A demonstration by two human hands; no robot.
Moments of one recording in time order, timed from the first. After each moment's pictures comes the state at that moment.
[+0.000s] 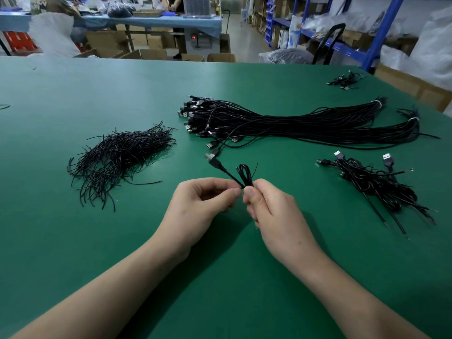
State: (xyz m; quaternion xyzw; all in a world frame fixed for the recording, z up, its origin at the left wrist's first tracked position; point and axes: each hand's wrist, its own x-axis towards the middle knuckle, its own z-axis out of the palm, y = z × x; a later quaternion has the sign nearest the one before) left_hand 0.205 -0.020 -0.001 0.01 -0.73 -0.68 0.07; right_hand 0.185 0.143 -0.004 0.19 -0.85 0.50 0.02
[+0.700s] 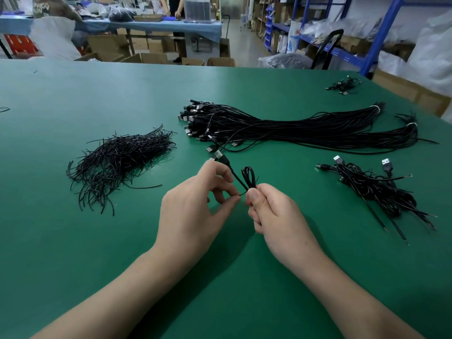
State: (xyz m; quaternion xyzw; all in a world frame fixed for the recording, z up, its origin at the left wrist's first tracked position) left_hand 0.214 -0.014 0.011 -0.09 -0.88 -0.33 0.32; right_hand 0.183 0.145 -0.003 0.16 -0.81 0.57 -0.03
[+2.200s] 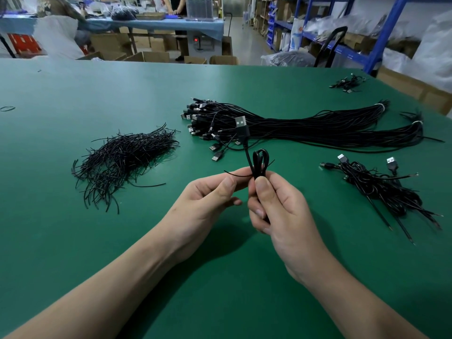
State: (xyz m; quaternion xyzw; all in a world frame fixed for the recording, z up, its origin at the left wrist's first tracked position) left_hand 0.202 -0.025 0.001 -0.12 -0.61 -0.78 -0.02; right_hand 0.199 0.133 0.018 0.20 -0.61 0.76 -0.06
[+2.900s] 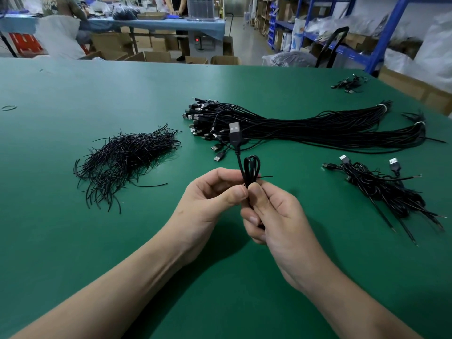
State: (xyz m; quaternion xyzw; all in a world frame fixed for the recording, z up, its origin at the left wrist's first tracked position) left_hand 0.201 -0.019 0.000 -0.09 -0.55 -0.83 0.02; right_hand 0.203 0.128 0.013 0.20 -0.58 0.78 -0.13
